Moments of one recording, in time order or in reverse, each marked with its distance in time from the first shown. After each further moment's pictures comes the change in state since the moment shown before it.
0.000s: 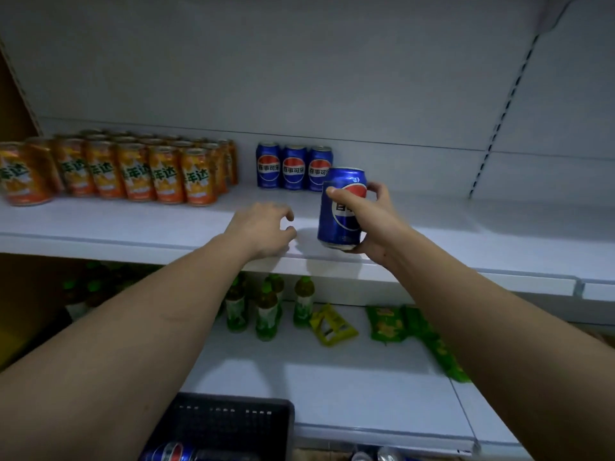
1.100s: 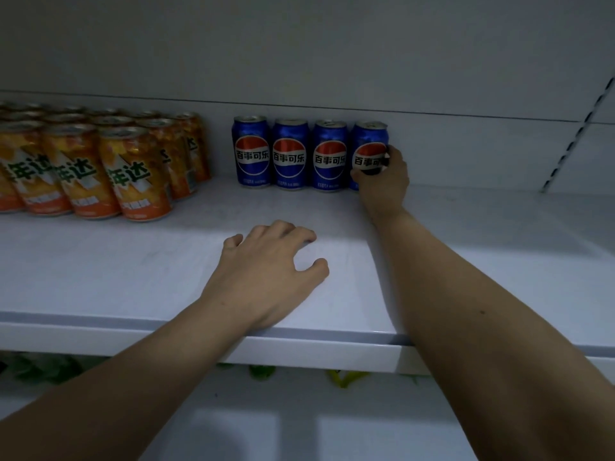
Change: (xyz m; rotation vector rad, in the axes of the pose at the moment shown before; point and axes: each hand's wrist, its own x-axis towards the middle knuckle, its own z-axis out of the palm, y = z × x) left_hand 0.055 -0.003 0.056 -0.139 -0.020 0.022; right_hand 0.288 0.056 -0.005 -0.460 0.474 -0.466
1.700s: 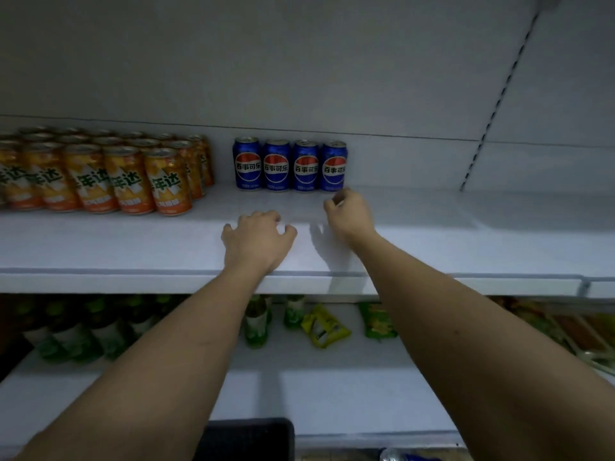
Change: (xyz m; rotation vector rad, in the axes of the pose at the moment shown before) left_hand -0.019 0.009 -0.012 -0.039 0.122 -0.205; right_hand -0.139 -0.083 -0.094 -0.275 -0.312 0.071
